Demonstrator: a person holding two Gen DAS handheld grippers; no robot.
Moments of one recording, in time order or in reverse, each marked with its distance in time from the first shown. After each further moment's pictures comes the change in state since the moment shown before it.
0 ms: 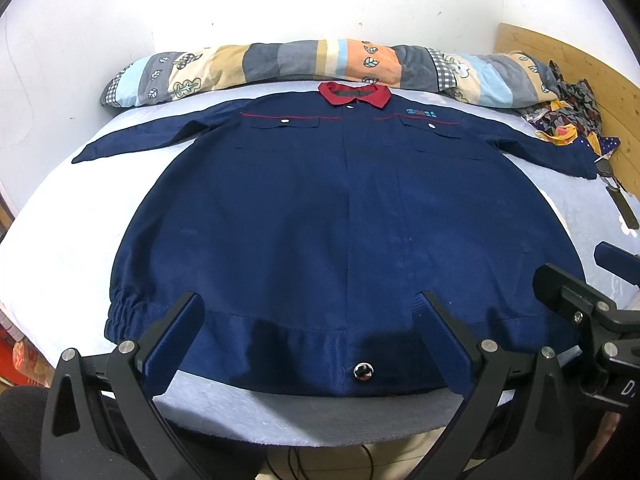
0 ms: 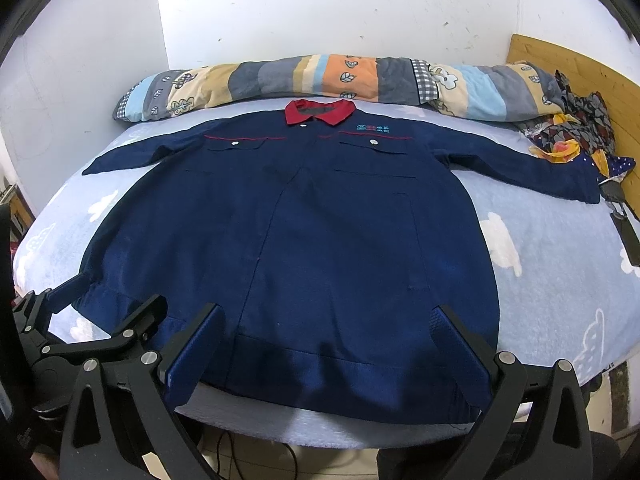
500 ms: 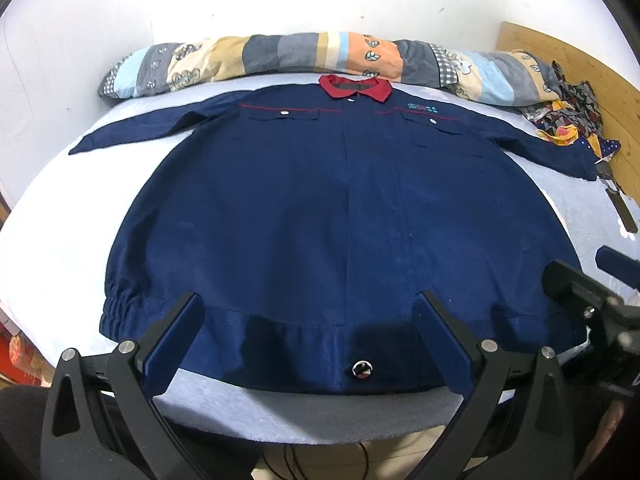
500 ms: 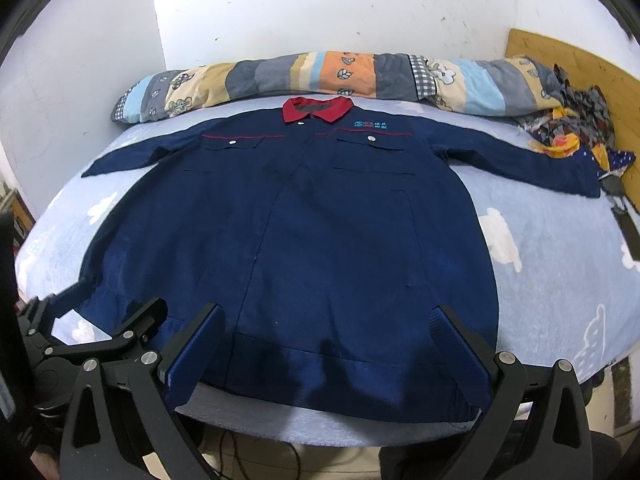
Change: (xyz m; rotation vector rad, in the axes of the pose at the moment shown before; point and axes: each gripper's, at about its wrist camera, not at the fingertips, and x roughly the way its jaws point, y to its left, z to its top) left arm 0.007 0.002 0.003 -0.021 0.040 -0.018; right arm -0.001 -0.011 0.005 0.051 0.024 0.029
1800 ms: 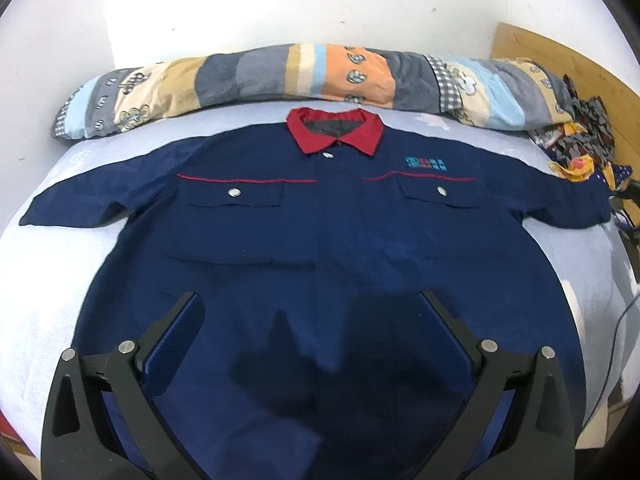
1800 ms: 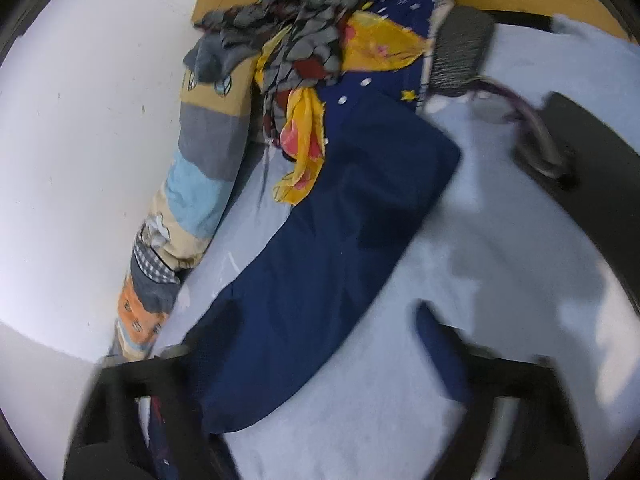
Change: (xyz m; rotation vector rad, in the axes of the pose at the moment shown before) left arm 0.095 -0.033 0.139 0.070 -0.008 -0.034; right arm 0.126 -0.539 0.149 0.914 -0.055 0.026
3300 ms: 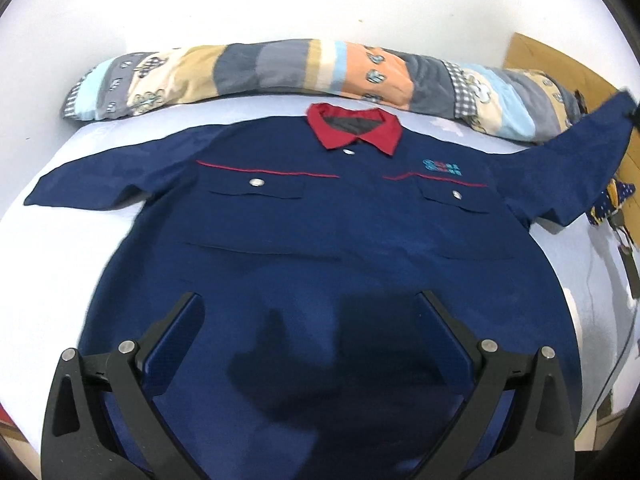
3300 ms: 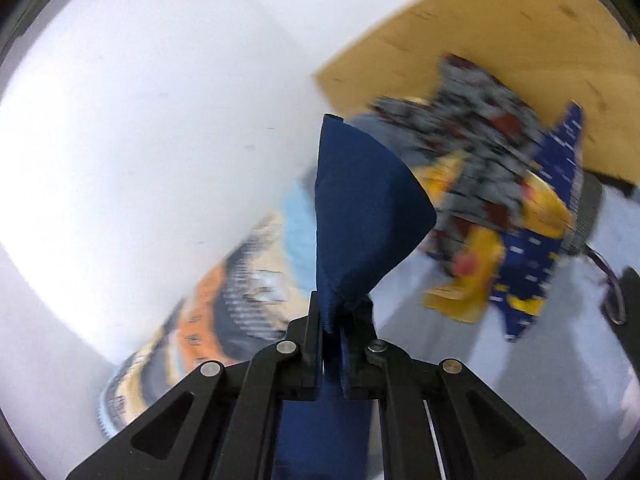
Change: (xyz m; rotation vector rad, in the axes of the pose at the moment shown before) left arm 0.002 0.038 -0.002 -0.081 0.034 0.029; right arm -0.101 0.235 0.006 -0.252 -0.317 0.161
